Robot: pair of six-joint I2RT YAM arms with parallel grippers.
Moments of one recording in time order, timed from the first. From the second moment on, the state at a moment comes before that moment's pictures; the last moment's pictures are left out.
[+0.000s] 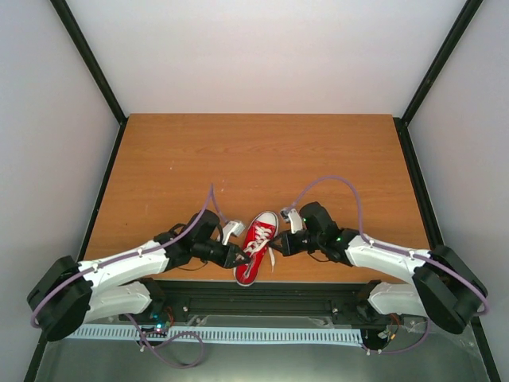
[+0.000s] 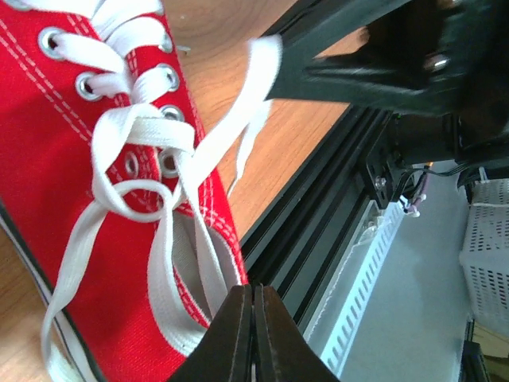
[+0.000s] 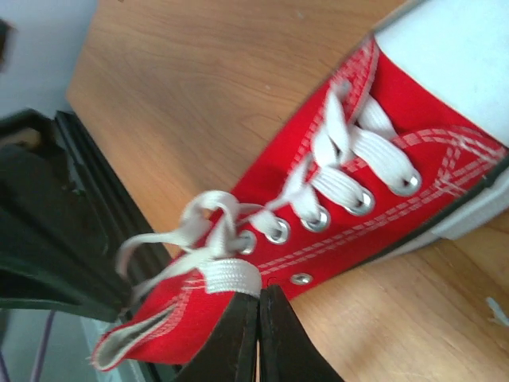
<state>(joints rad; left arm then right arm) -0.82 1.10 0.45 -0.13 0.61 -0.59 0.74 1.25 0.46 0.04 -0.51 0.56</state>
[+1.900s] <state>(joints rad) -0.67 1.25 0.52 -0.12 0.46 -0.77 0.85 1.33 0.55 0.04 -0.47 0.54</state>
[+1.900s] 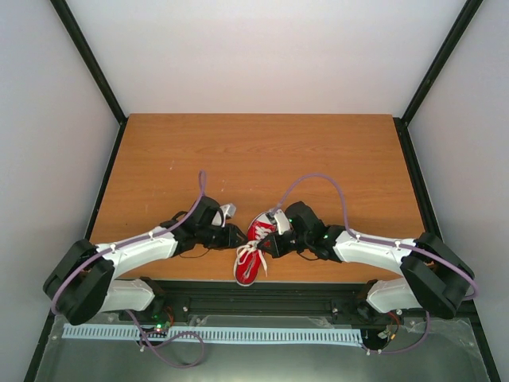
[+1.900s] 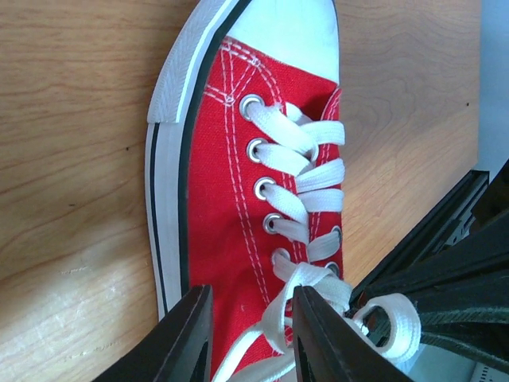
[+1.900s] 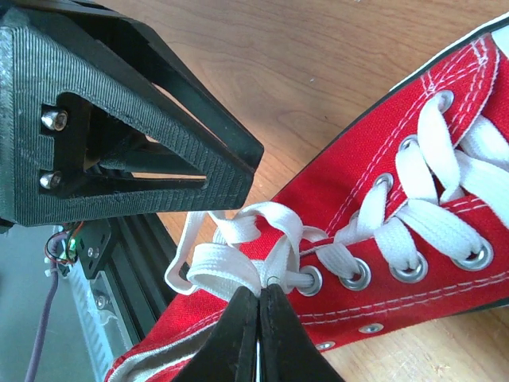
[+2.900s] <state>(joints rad) -0.67 1.33 0.52 -0.02 0.55 -0.82 0.85 1.32 0.53 0.05 -0.46 0.54</state>
